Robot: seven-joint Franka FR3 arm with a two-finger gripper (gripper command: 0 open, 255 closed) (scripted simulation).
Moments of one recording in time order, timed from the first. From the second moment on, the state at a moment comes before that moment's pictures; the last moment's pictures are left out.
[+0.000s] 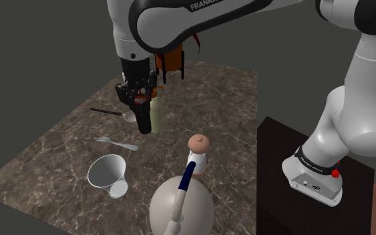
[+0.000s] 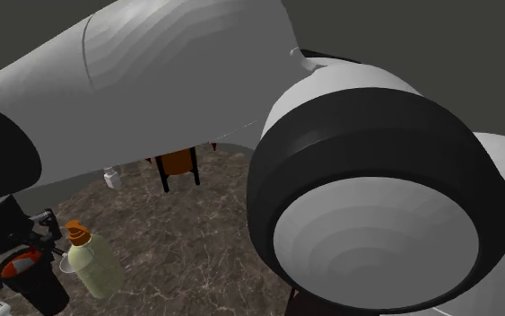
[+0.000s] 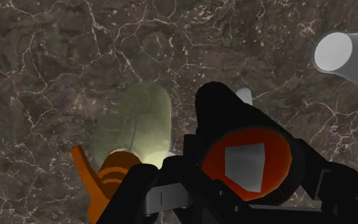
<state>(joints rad) 0.40 0.29 0.22 -1.63 -0.03 1.97 0.50</state>
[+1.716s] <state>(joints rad) 0.41 0.35 0.22 -1.76 -0.05 2.16 0.51</state>
